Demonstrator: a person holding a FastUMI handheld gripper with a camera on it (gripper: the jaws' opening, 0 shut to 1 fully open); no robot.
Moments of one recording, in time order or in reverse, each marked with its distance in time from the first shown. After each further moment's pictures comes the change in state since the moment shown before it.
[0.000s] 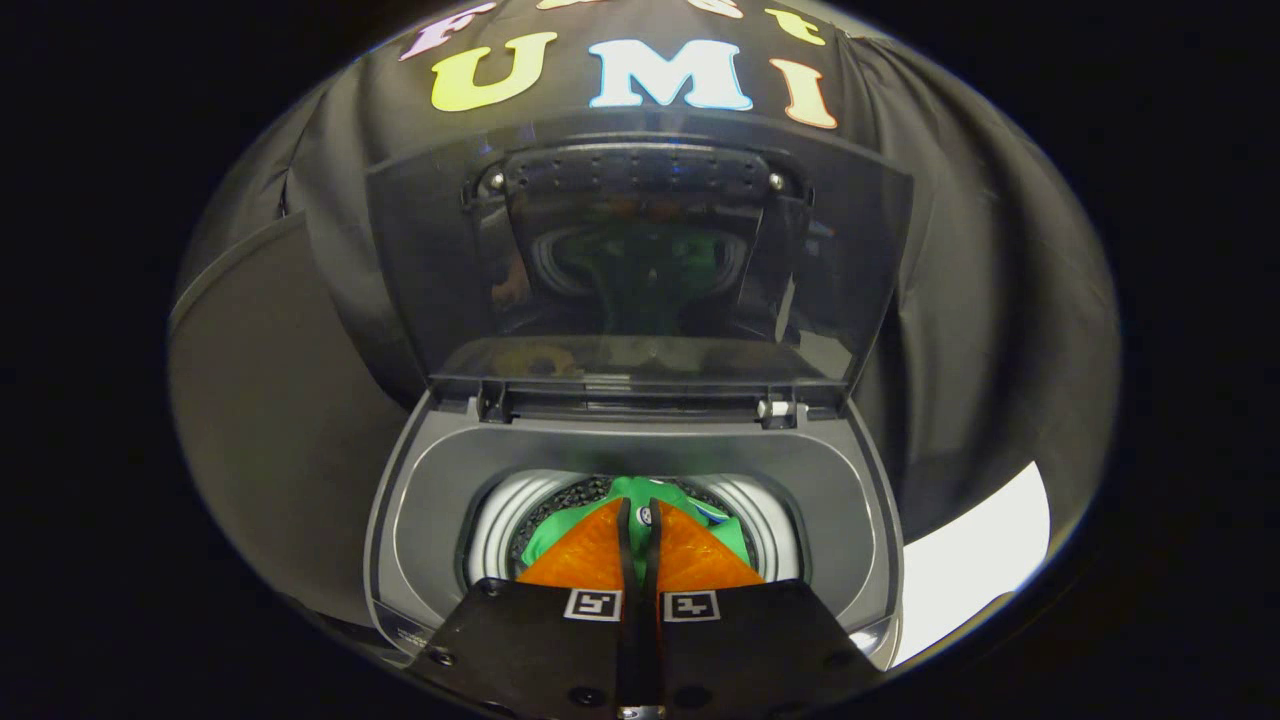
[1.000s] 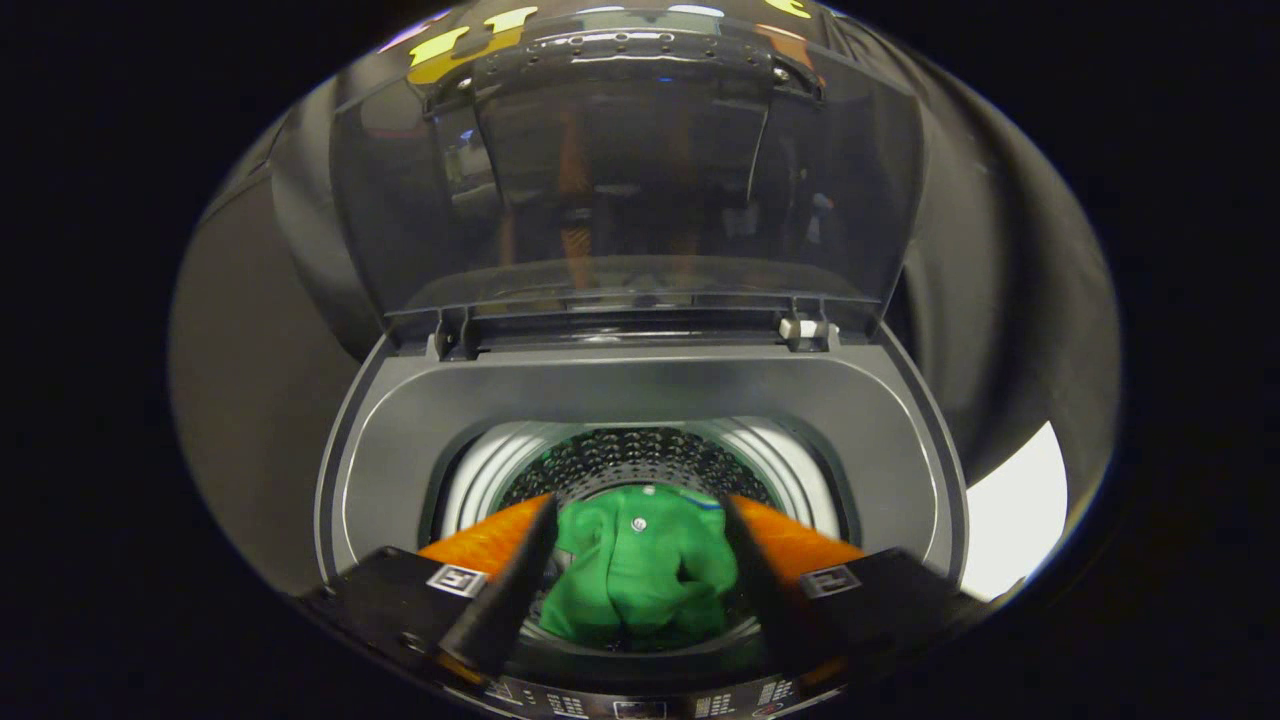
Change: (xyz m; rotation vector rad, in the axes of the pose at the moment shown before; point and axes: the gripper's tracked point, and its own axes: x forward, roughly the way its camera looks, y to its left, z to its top) arm 0.034 0.001 -0.039 0.041 0.073 -0.037
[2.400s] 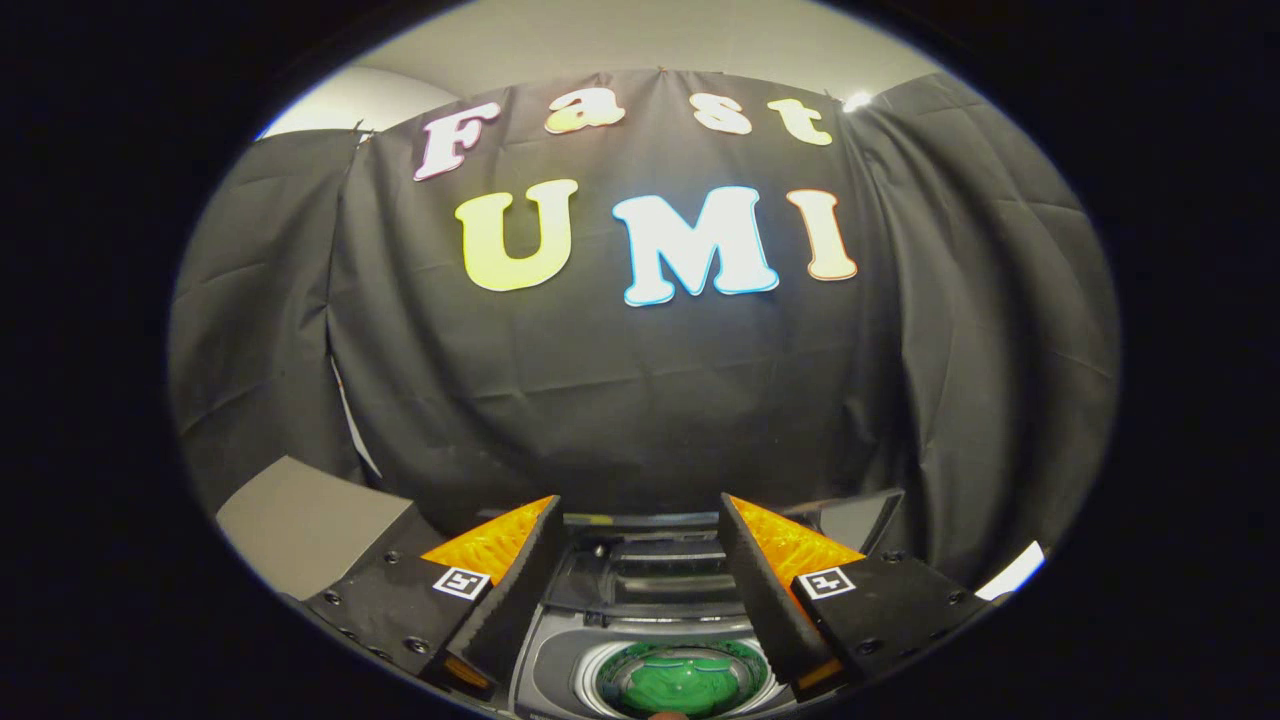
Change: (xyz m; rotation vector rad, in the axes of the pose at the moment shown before) arm -0.151 0.025 0.281 0.040 -0.518 0.156
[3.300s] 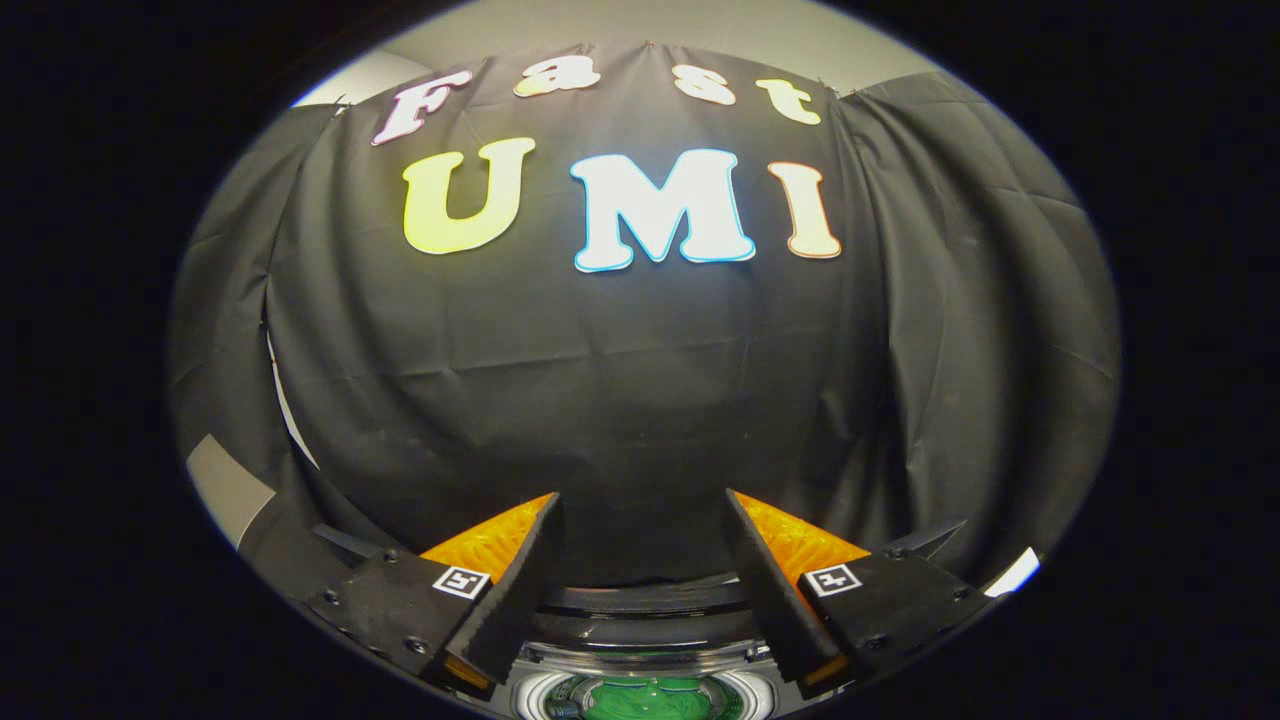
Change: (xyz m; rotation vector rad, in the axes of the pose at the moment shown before) arm 0.069 -0.035 -0.031 -0.064 0.016 -0.084
